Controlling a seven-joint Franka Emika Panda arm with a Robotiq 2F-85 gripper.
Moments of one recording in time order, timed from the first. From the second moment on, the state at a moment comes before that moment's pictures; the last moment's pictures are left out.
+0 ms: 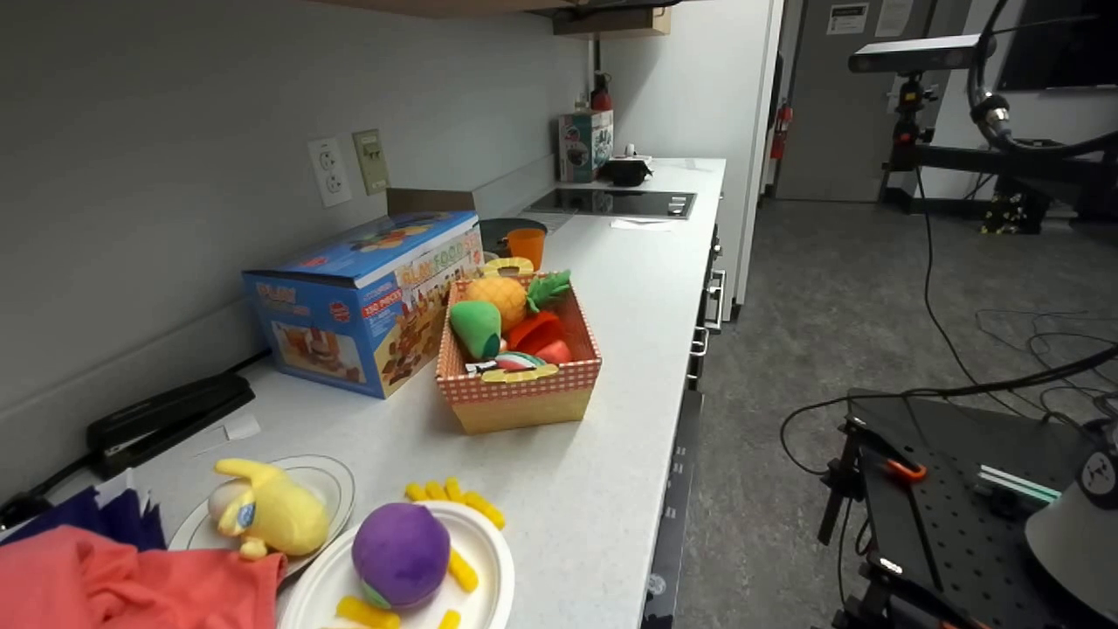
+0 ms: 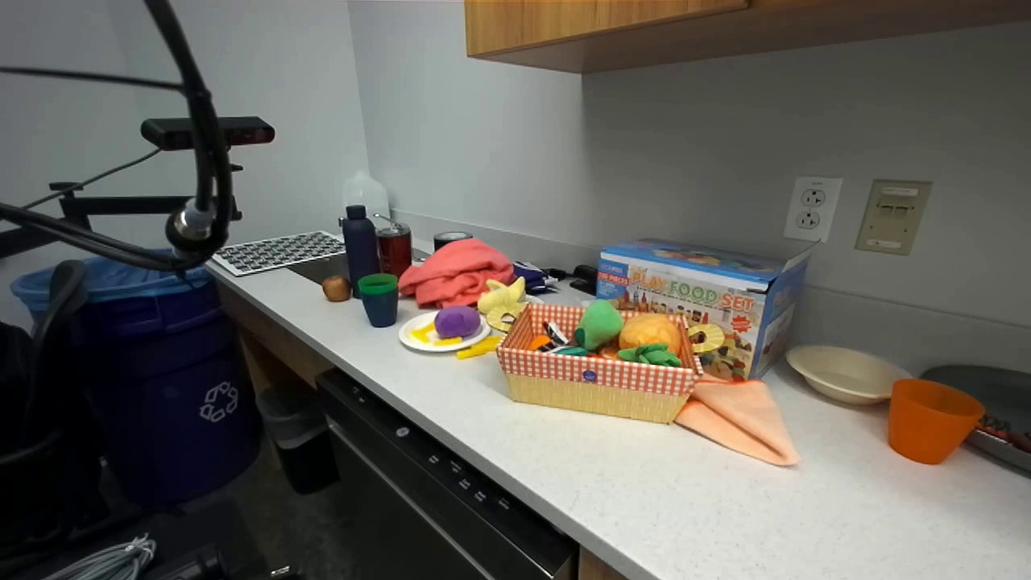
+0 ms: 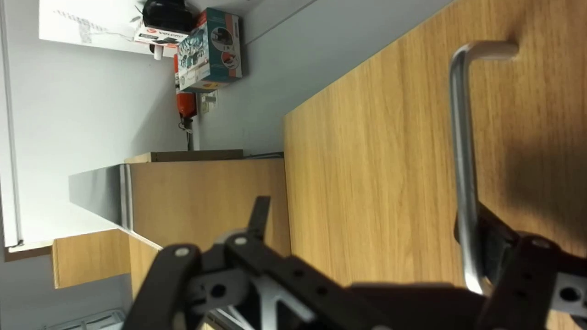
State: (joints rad) arm -0.26 -0.49 -0.07 -2.07 -1.03 2.58 1.15
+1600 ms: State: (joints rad) arm -0.30 -0.65 -0.32 -2.31 -0.99 3.05 1.11
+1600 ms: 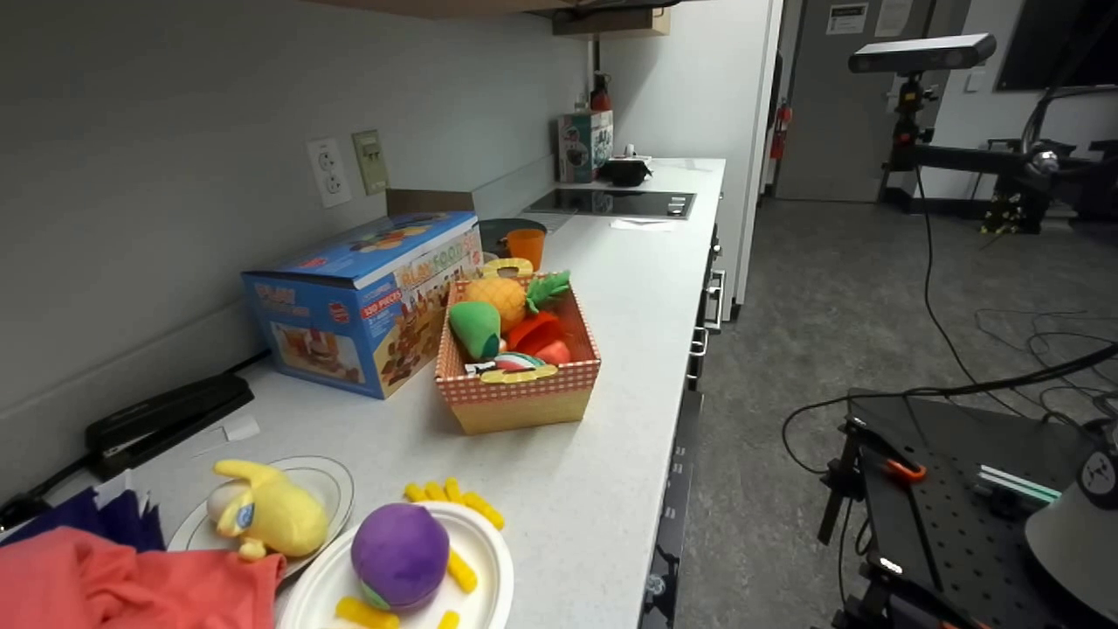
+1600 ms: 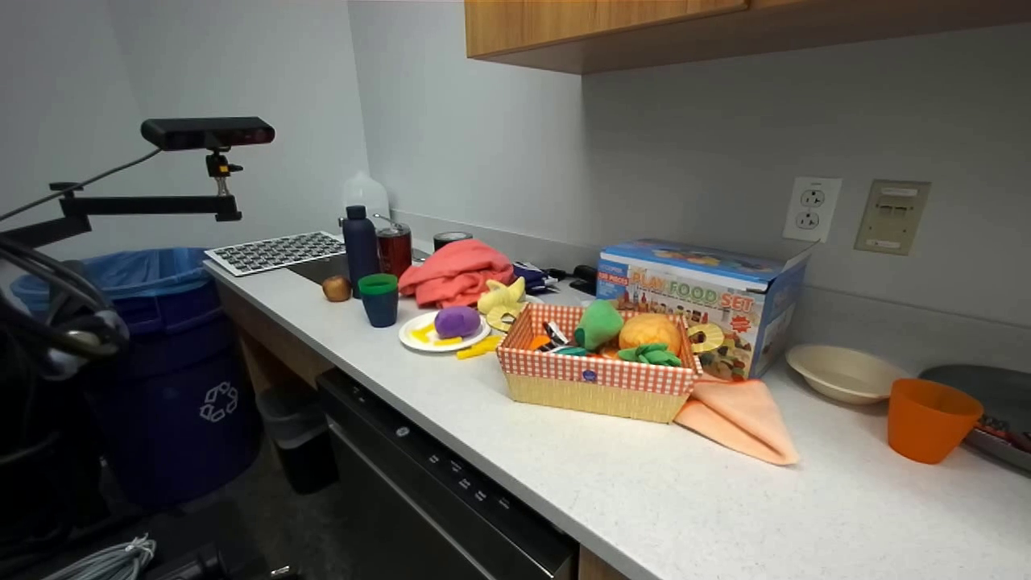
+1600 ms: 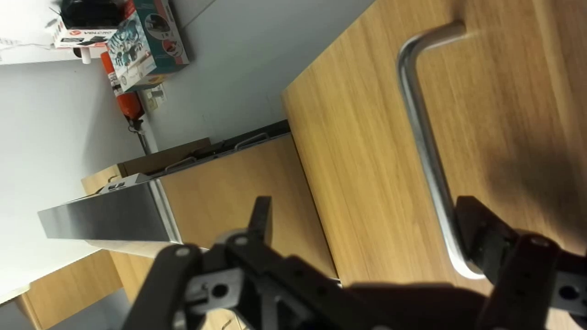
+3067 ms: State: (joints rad) arm -0.19 -0.68 -0.41 -2.33 -0.81 2.98 0.74
